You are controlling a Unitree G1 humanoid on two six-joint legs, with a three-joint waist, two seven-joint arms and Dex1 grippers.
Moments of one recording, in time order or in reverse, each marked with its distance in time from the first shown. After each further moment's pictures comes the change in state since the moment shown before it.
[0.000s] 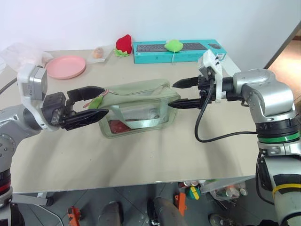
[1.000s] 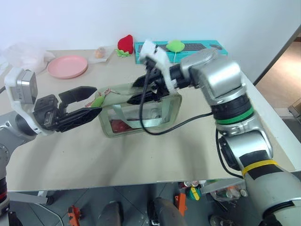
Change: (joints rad) left arm 0.082 -0.024 0.087 -0.050 -0.069 0.005 0.072; right arm -0.356 0.294 0.120 0.041 -0.094 0.363 0.019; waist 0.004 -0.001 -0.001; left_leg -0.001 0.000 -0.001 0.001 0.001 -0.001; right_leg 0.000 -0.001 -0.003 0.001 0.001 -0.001
